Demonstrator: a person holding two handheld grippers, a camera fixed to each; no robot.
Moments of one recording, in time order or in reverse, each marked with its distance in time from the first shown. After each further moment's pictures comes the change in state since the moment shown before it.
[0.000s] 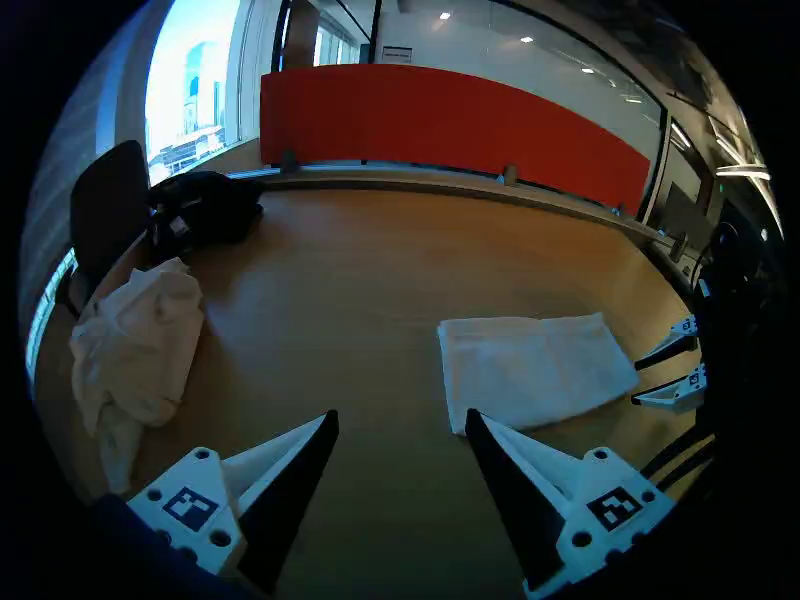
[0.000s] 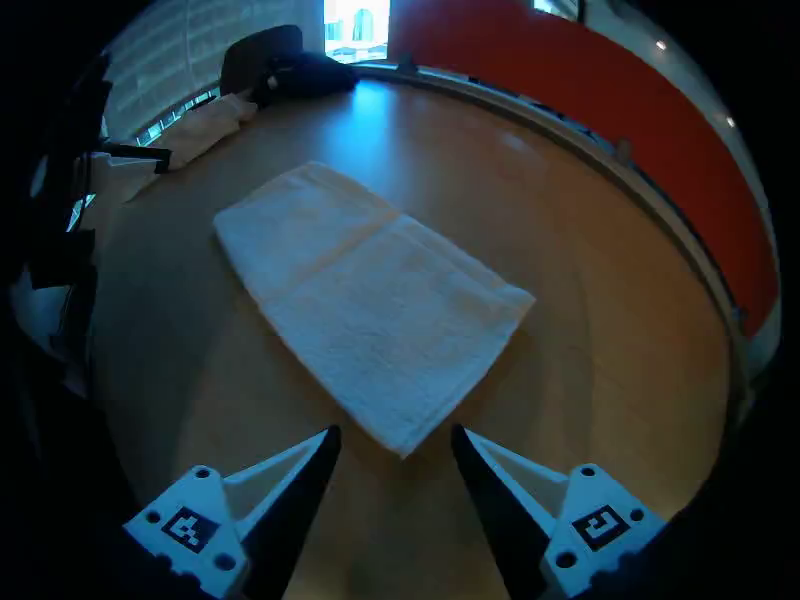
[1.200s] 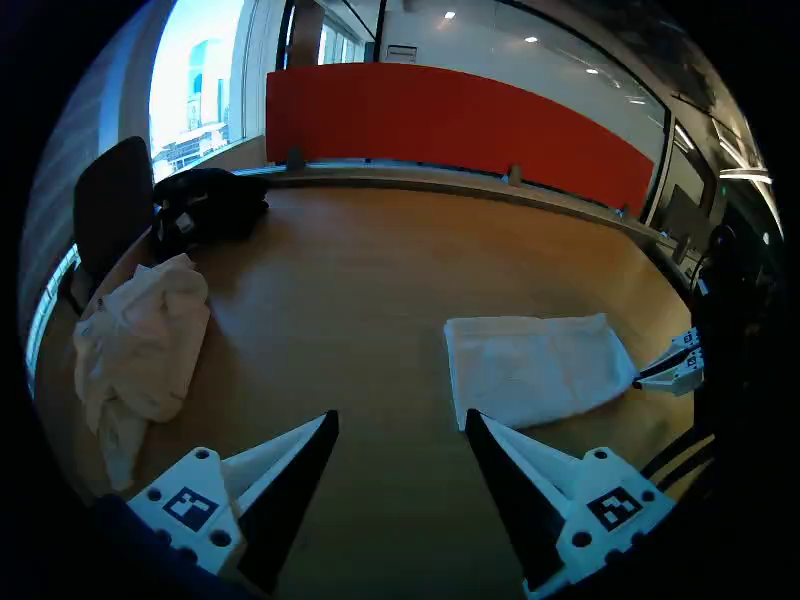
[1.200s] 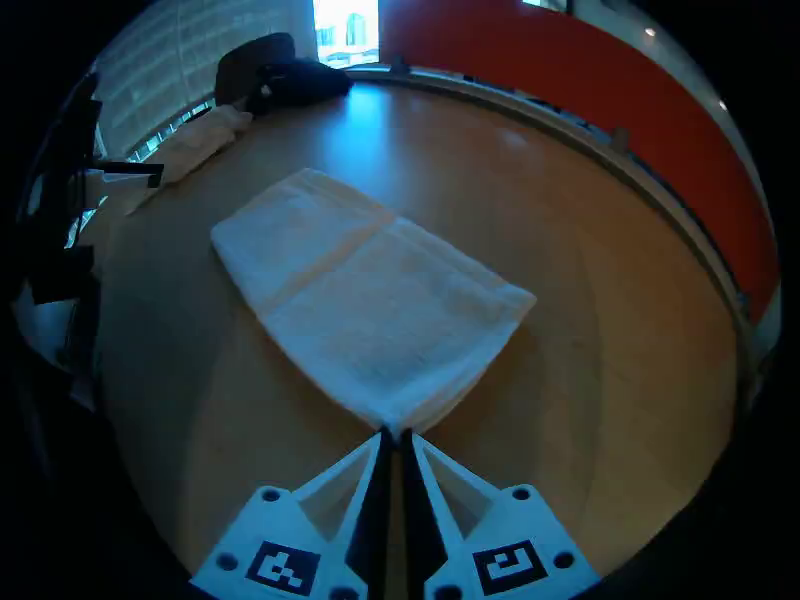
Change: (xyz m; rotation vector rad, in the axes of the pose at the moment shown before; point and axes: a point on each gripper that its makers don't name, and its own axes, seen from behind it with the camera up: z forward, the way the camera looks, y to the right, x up) left arm -0.001 -0.005 -0.003 0.009 -0.007 -0.010; right arm 0.004 -0.001 0.002 0.024 0.017 0.035
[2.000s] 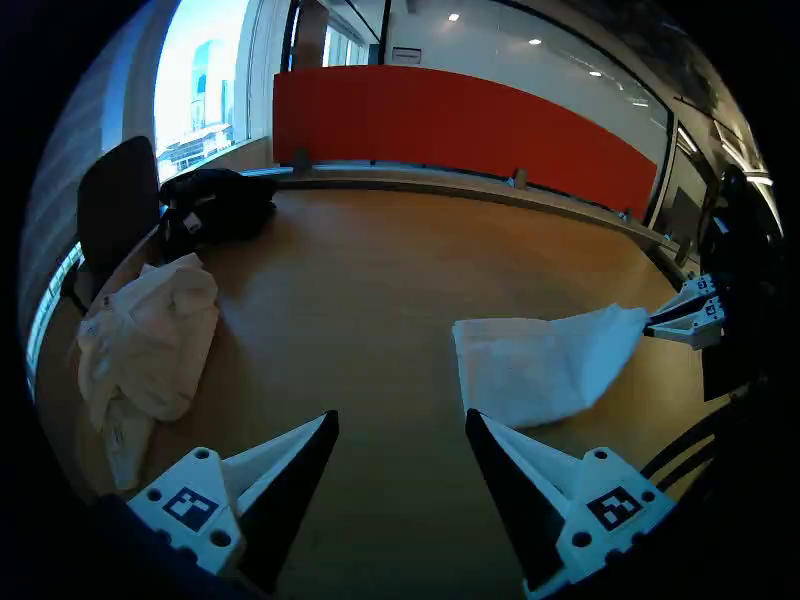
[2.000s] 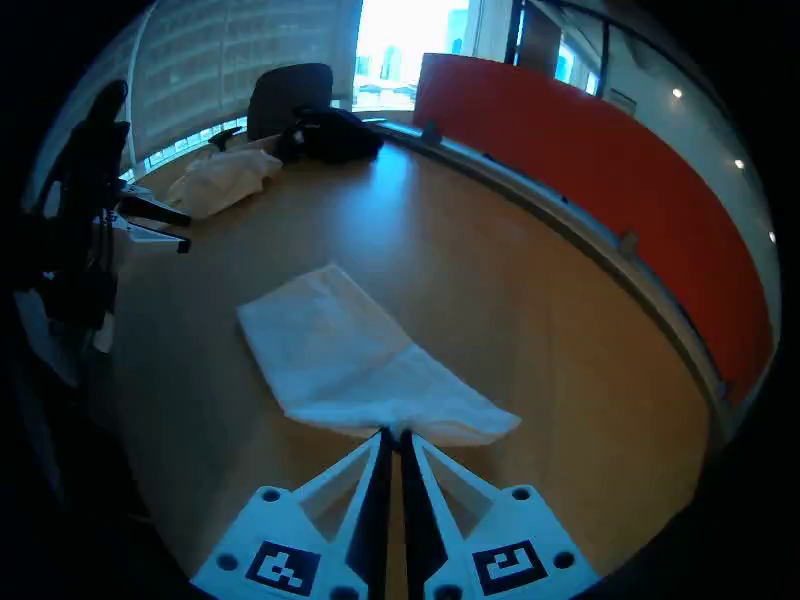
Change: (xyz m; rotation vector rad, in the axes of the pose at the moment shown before) left arm 0.001 -0.010 -0.004 0.013 0.009 -0.008; right arm 0.111 -0.017 -0.027 -0.021 0.167 -0.166
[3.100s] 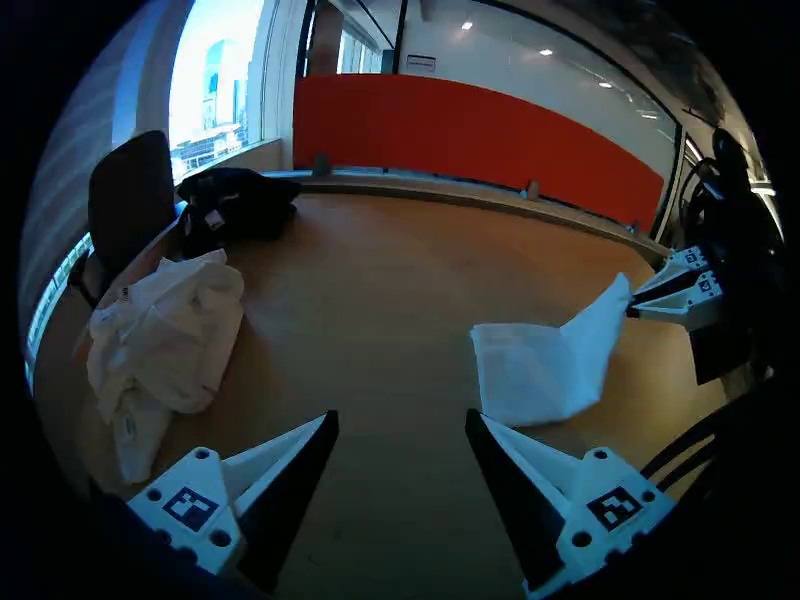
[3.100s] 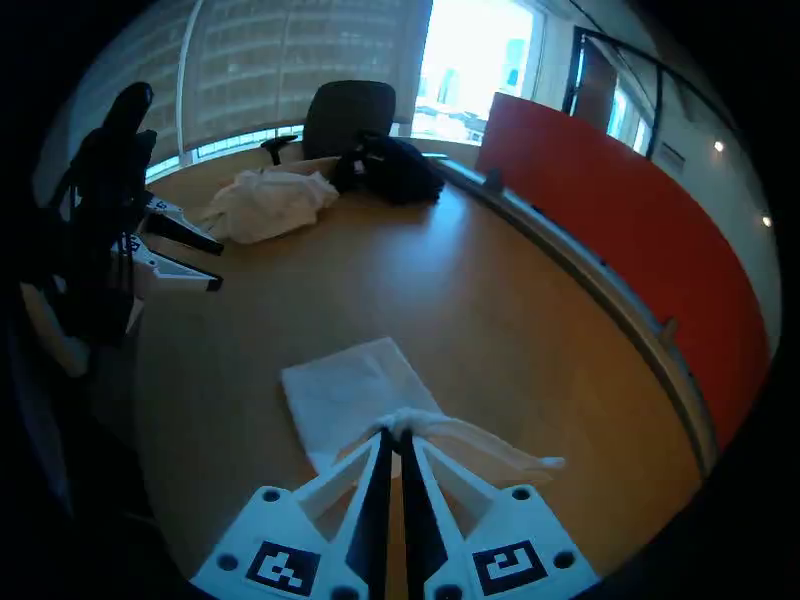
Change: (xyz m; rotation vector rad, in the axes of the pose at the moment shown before) left arm -0.002 -0.025 -0.015 0.024 0.028 -0.033; right arm 0.081 -0.042 0.019 0.115 0.075 -0.156
